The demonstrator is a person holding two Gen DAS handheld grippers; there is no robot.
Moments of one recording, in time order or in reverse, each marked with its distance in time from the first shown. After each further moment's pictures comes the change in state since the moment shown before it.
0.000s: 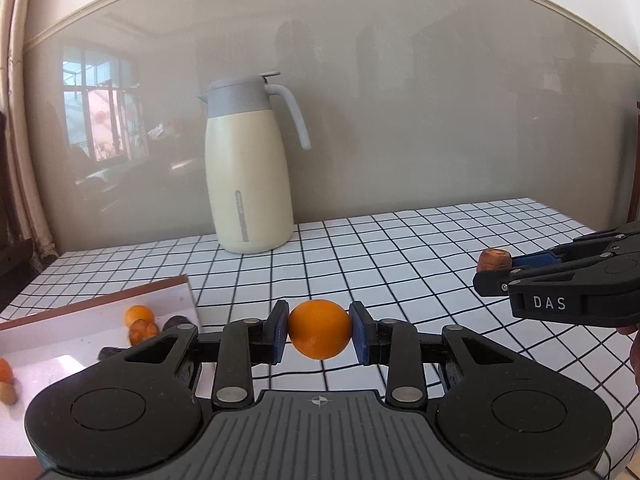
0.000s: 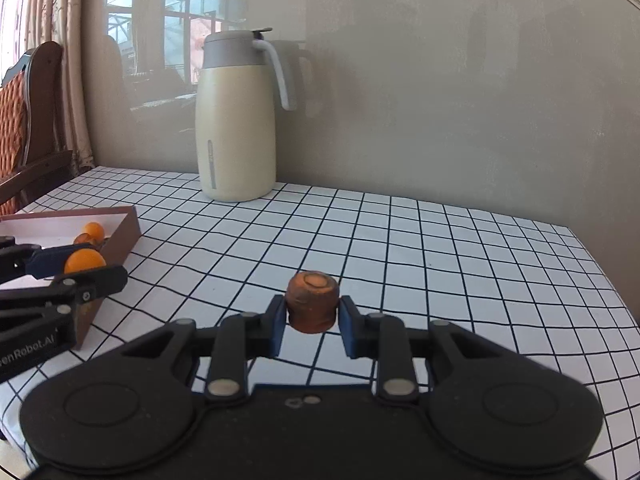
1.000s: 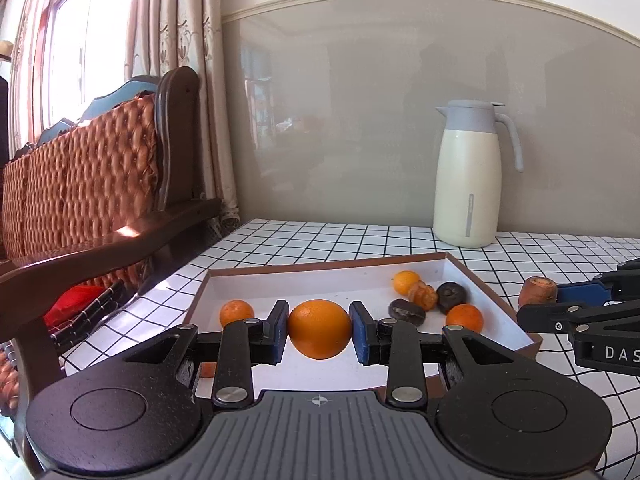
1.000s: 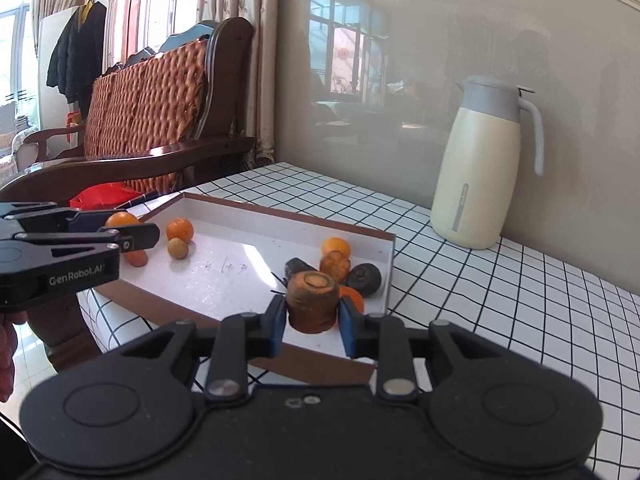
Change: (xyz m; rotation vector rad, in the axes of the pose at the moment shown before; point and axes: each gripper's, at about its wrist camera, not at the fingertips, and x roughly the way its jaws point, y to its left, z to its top) left arm -0.088 0.193 -0.050 -0.175 -0.013 0.349; right arm -0.024 0.203 0.014 -0.238 -0.051 0.343
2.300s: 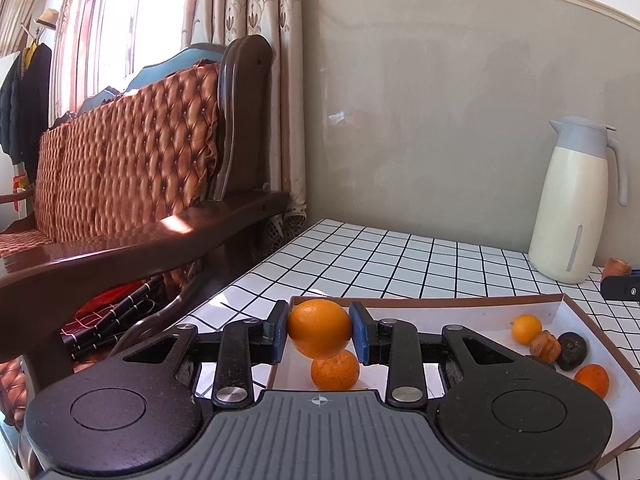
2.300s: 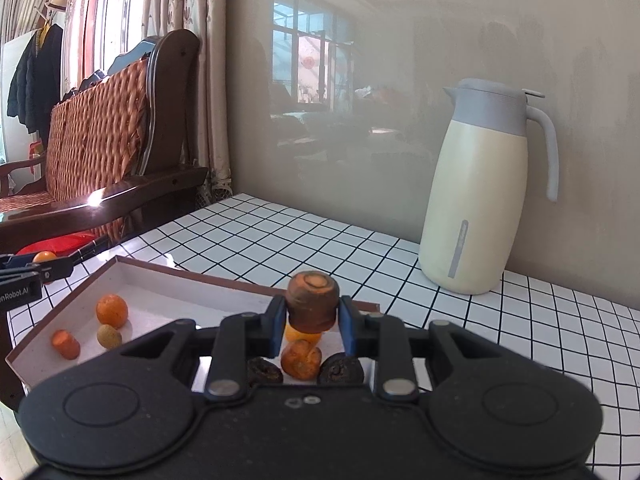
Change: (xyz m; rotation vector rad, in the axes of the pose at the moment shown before) left arm 0.100 0.079 0.023 -0.101 0.025 0.117; right arm 0.089 -0.027 0.055 0.086 -0.029 -0.078
